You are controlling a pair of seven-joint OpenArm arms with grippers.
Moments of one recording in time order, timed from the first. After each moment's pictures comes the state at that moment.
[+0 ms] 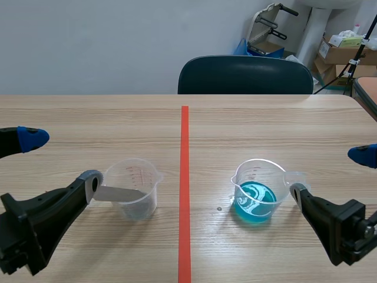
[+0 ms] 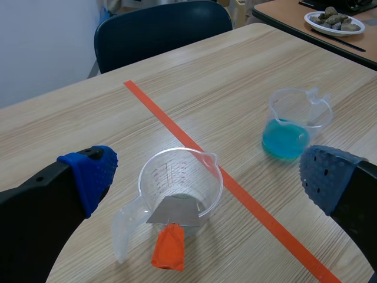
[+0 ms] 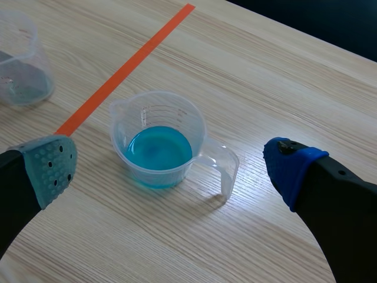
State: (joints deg) left arm 47.4 -32.6 -8.3 119.7 -21.4 -26.2 -9.9; right arm -45.8 30.3 13.4 114.1 16.4 23.6 4.3
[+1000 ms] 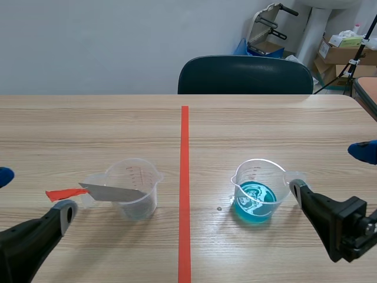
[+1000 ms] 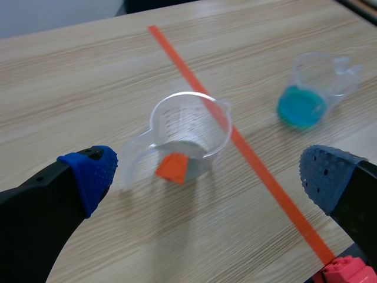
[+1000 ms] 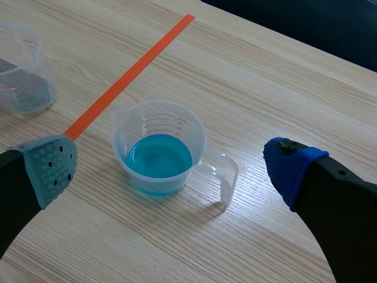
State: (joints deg) left arm 62.6 -31.9 -12.2 126.1 -24.8 -14.8 -6.4; right arm -45.8 30.3 13.4 114.1 16.4 23.7 6.0
